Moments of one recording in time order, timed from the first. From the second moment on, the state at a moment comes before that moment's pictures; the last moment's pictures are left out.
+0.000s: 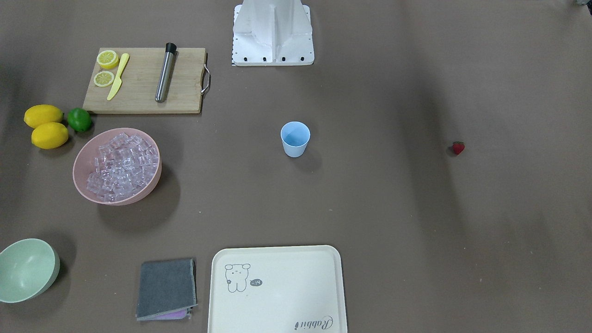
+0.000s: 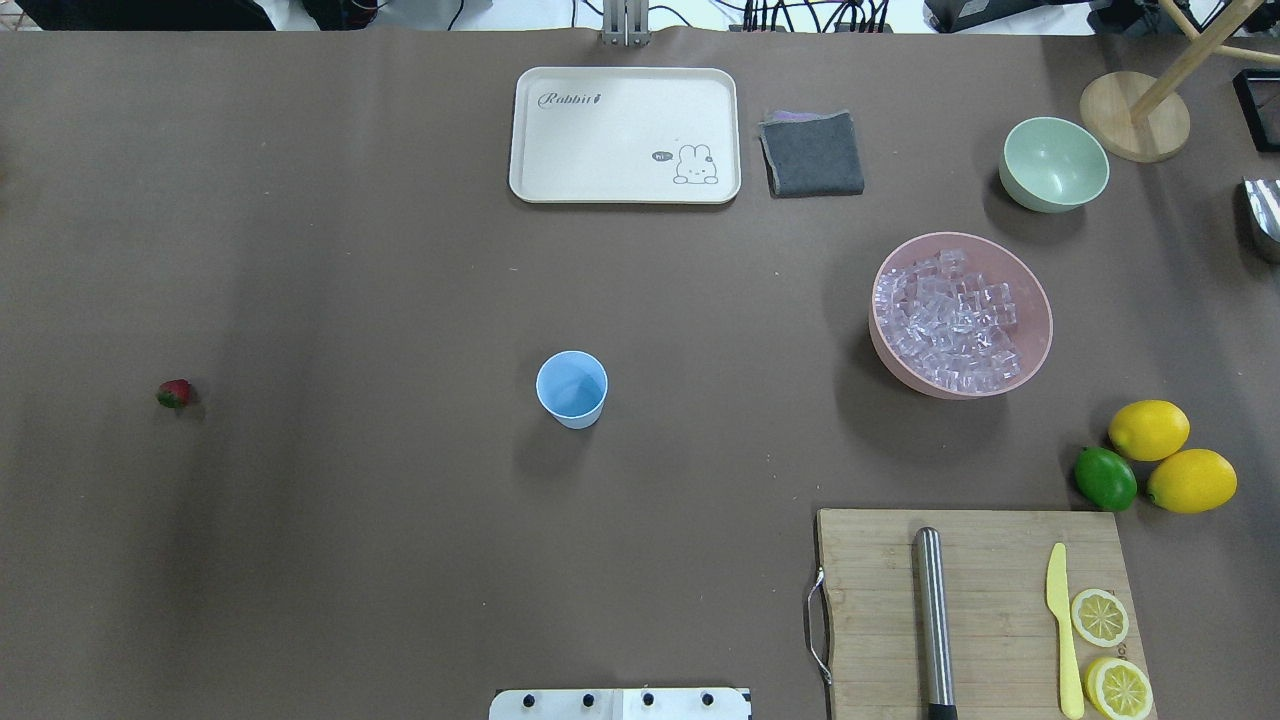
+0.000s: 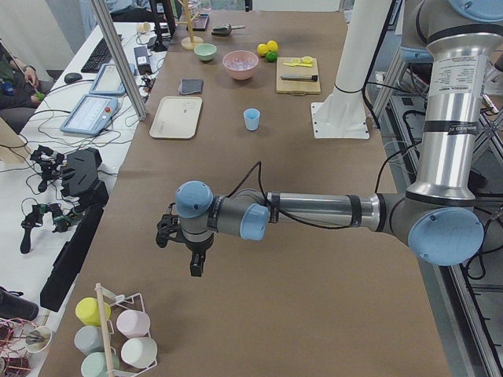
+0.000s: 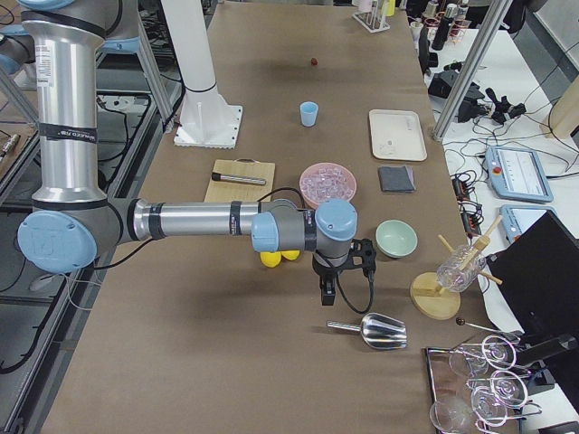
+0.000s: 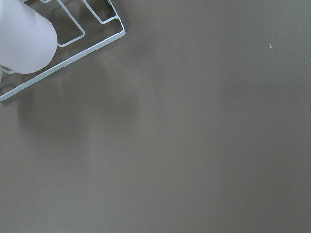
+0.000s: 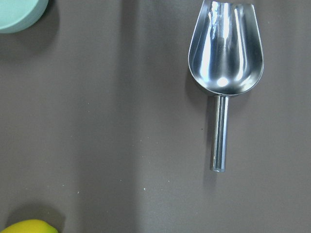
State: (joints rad) left arm -1.53 -1.60 -1.56 -1.75 -2.34 -0.13; right arm 1.52 -1.61 1.67 -1.53 2.34 0.05
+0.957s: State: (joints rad) left arm -1.53 -1.52 -1.63 -1.75 -2.34 -0.14; right arm 1.51 -1.61 1.67 -1.53 2.34 0.05
